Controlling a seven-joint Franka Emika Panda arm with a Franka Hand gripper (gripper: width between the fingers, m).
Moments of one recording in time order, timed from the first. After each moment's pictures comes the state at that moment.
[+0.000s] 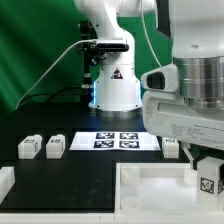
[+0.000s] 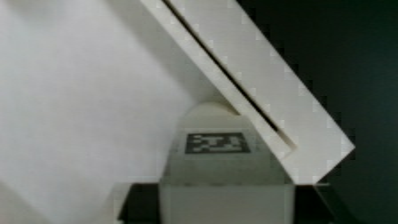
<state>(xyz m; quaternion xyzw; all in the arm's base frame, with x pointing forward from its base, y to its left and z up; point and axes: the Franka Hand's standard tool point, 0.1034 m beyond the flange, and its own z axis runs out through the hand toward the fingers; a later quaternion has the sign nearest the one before) 0.627 0.116 0.075 -0.91 0.42 0.04 0.05</state>
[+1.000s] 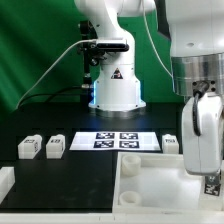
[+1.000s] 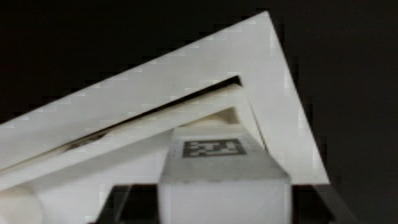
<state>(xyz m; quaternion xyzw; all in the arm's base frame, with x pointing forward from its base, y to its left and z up) 0.635 0.115 0.077 -0.56 0.82 0.05 0.05</state>
